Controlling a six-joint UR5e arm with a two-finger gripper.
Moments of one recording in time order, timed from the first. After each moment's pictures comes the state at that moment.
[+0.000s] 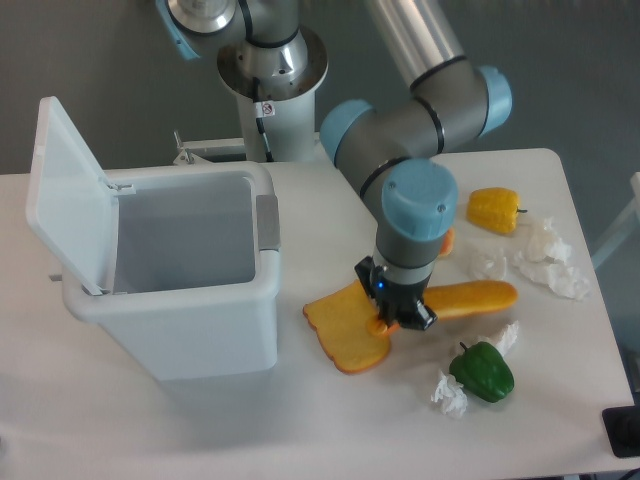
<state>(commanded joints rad) 2.54 -1.96 -1.49 -1.20 1.57 1.33</state>
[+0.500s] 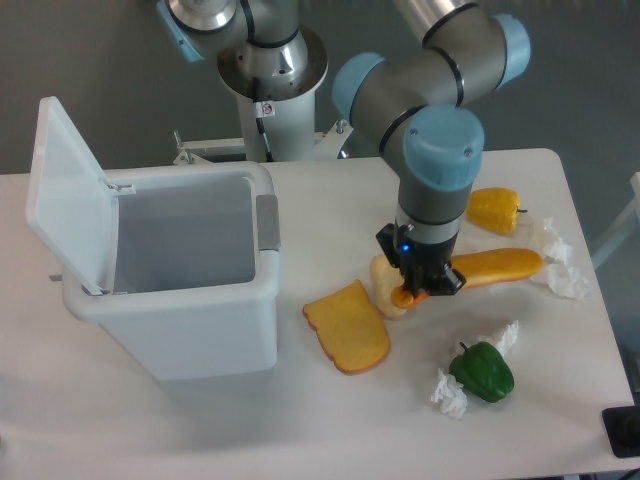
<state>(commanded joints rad) 2.60 -1.91 -1.47 -1.26 1.56 1.34</state>
